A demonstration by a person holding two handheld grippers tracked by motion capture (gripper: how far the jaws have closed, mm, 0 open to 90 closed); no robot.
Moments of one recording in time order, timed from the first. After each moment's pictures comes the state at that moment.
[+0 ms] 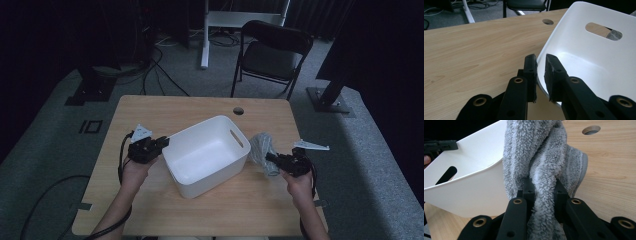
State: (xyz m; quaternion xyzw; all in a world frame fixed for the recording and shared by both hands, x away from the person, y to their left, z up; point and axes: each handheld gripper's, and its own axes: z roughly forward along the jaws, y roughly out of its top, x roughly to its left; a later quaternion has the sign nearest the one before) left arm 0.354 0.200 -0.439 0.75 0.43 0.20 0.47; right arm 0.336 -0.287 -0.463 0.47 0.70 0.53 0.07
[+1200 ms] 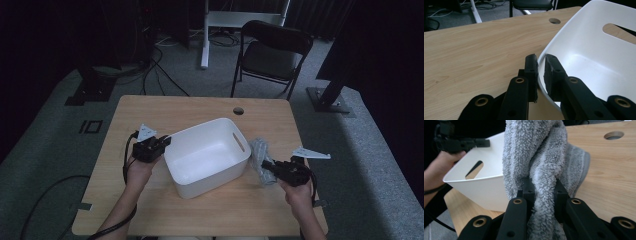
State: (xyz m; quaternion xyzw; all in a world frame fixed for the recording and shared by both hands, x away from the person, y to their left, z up) left arm 0.358 0.190 -0.445 0.74 0.44 0.23 0.45; right arm 0.300 -0.267 -0.447 0.43 0.71 0.55 0.06
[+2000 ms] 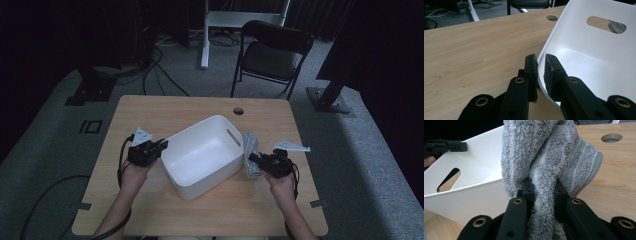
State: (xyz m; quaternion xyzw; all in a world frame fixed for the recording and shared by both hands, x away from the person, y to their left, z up) left arm 0.345 0.200 -0.445 0.75 0.43 0.22 0.45; right arm 0.328 -0.230 -0.456 0.45 0.71 0.53 0.10
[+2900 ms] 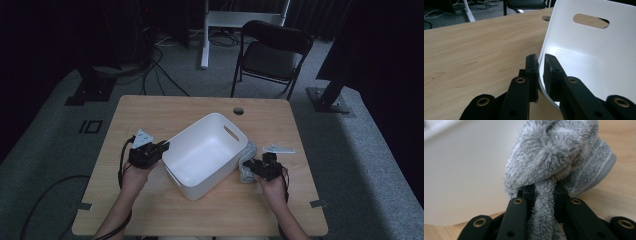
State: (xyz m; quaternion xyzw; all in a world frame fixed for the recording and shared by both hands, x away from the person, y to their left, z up) left arm 0.341 0.197 -0.447 0.75 0.42 0.22 0.46; right arm 0.344 -0.214 -0.502 0.49 0.73 0.46 0.09
